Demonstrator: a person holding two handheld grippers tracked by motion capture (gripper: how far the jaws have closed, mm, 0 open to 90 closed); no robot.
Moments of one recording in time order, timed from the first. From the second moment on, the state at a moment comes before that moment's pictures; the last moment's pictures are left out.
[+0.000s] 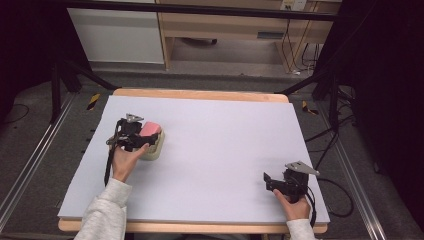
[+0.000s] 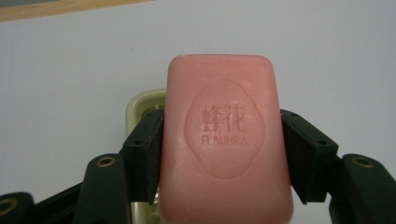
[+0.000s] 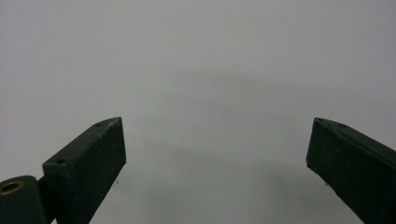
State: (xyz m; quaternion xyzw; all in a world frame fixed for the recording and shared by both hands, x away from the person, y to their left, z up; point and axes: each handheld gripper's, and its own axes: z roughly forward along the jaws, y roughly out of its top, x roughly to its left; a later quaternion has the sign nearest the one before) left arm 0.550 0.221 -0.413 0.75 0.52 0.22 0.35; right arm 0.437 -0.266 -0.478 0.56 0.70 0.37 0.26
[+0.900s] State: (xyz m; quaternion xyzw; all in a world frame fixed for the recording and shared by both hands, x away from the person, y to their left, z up) left arm 0.564 0.224 -0.441 0.75 0.54 0.22 0.31; right arm 0.436 -0.266 -0.477 0.56 0.70 0.37 0.25
